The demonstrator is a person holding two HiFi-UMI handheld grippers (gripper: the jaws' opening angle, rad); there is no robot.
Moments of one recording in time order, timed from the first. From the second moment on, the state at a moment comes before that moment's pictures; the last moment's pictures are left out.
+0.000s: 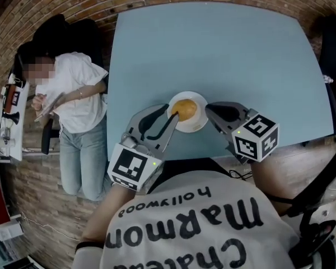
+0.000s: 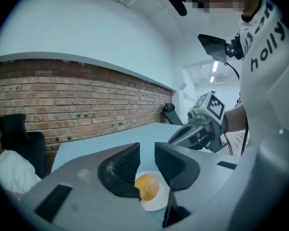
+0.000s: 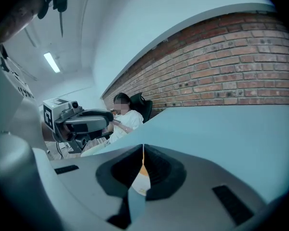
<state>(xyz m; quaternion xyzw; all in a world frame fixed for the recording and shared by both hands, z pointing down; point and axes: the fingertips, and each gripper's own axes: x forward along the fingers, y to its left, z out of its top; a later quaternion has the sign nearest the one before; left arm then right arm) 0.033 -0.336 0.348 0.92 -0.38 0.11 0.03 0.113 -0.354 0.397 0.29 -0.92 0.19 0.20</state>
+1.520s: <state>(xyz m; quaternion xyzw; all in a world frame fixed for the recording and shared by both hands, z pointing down) 0.019 -0.269 0.366 0.94 -0.33 0.07 0.10 0.103 -0.295 0.367 0.34 -0.91 0.18 0.17</state>
